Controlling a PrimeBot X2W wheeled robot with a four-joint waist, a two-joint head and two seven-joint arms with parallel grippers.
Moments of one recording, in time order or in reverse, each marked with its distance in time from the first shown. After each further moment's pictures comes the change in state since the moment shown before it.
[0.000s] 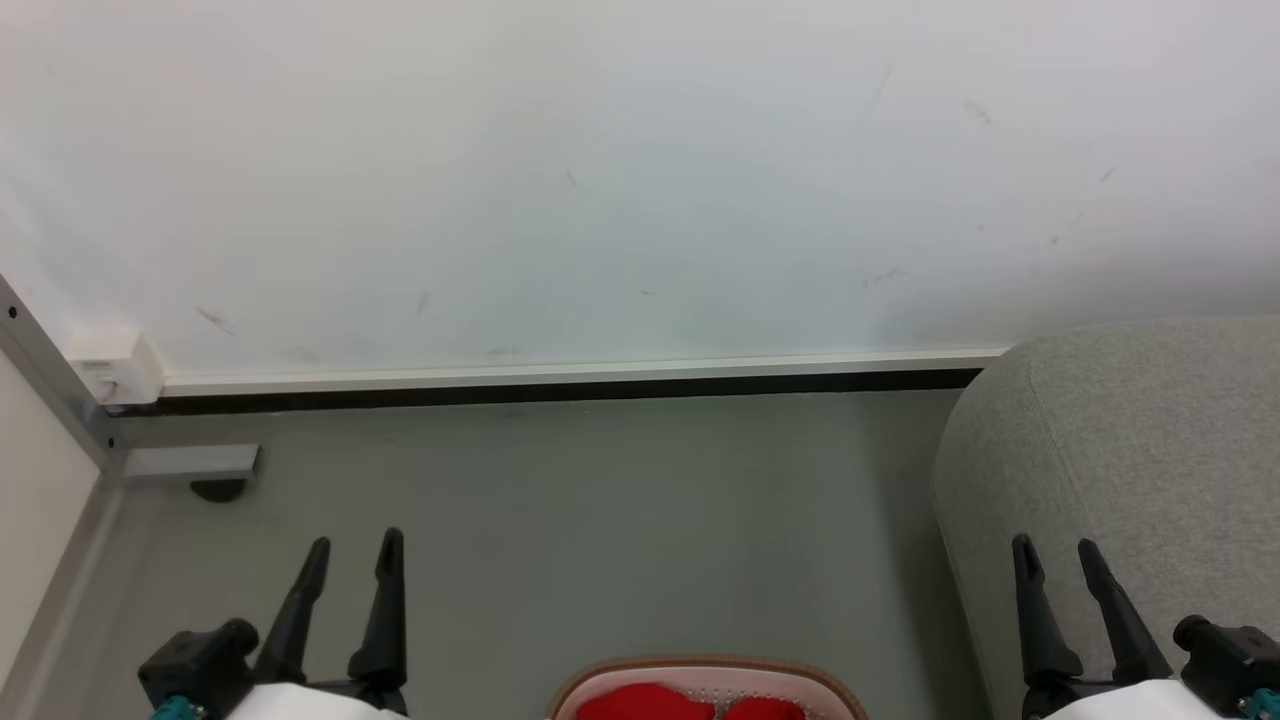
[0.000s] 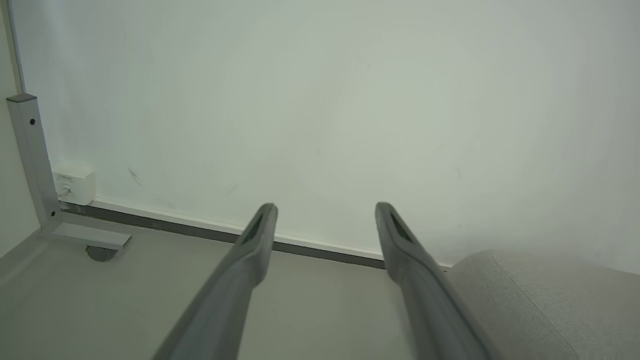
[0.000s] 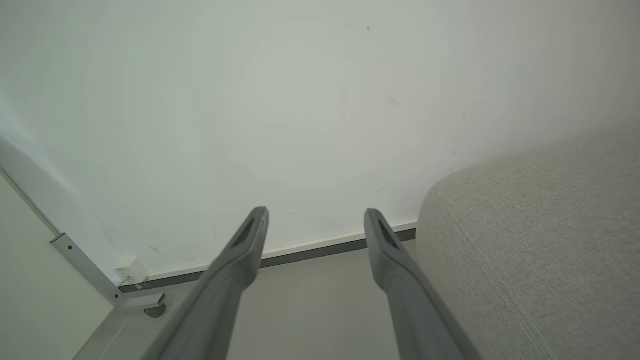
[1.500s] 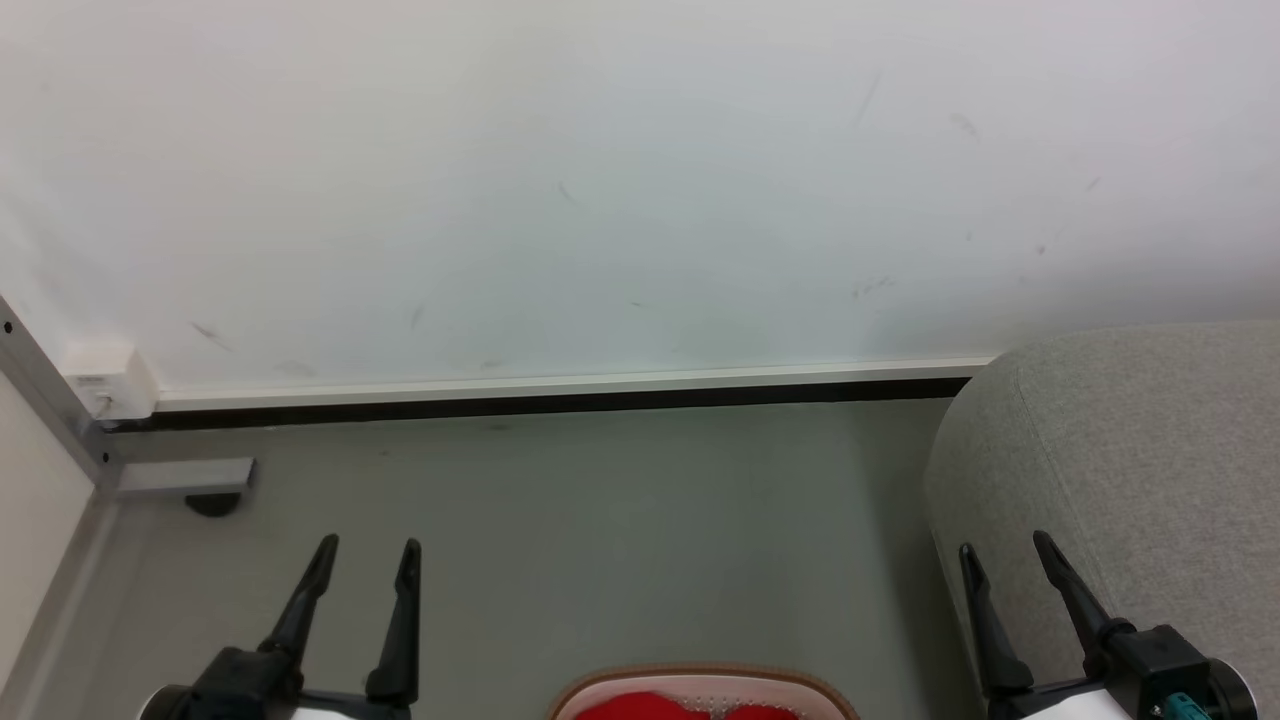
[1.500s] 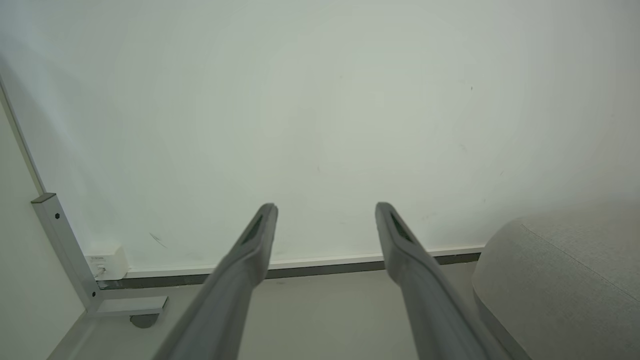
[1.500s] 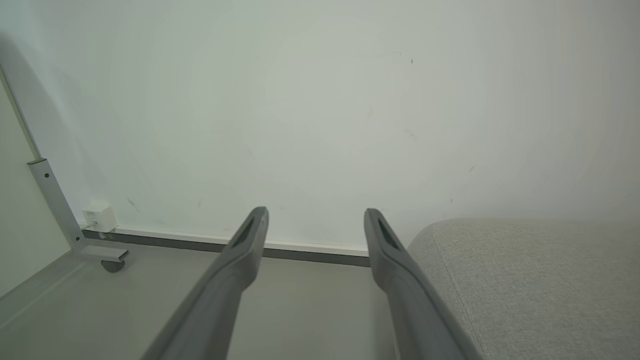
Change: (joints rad) left arm 0.010 -0.013 0.016 0.017 0.298 -0.027 -0.096; right arm -0.012 0.034 0.008 0.023 -0.339 0.000 -0.053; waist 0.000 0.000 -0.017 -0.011
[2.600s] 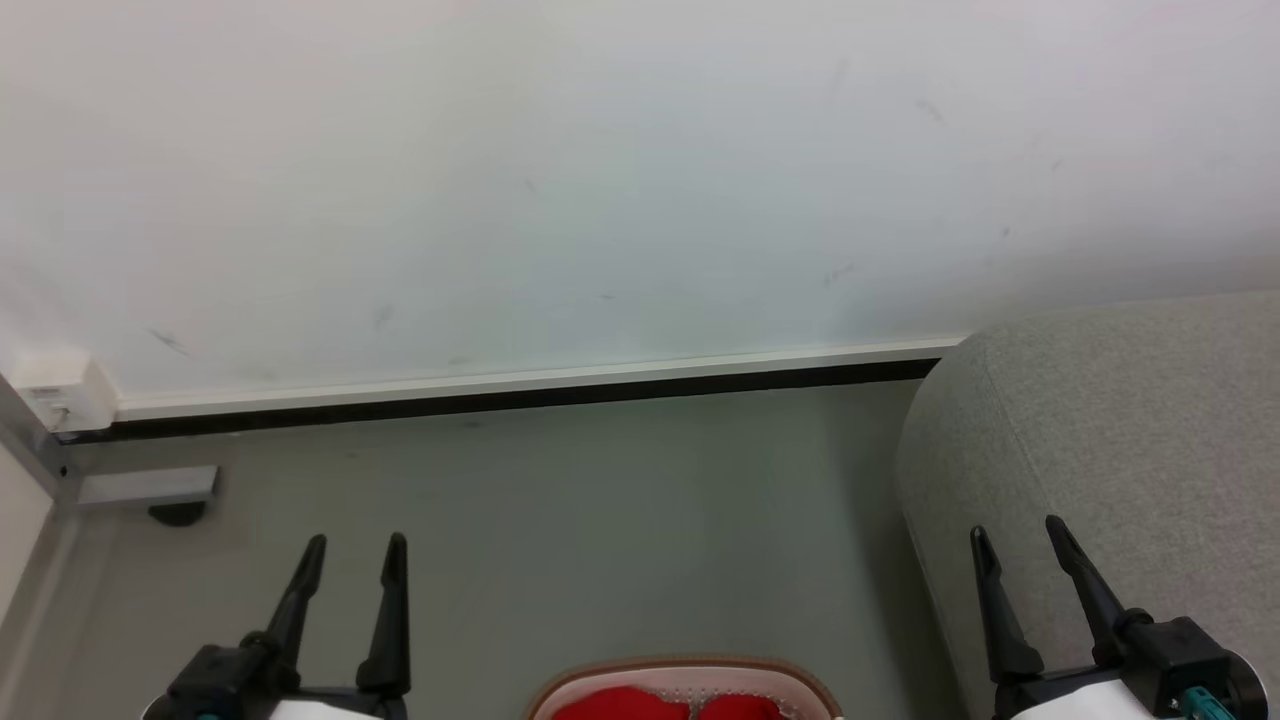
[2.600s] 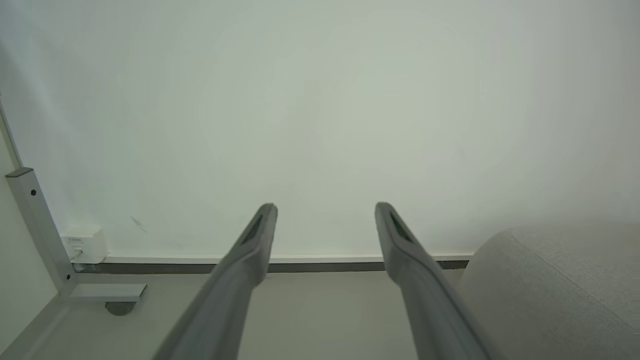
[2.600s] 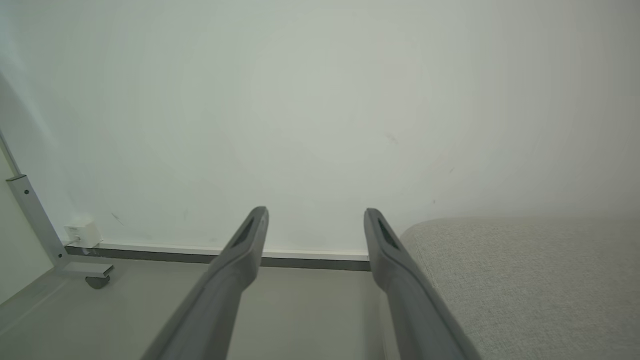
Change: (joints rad) left arm -0.016 -0.038 0.051 0.039 -0.040 -0.031 -0.007; right arm -0.004 0.004 -0.015 -0.023 0.010 0.000 -0.005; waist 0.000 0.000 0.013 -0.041
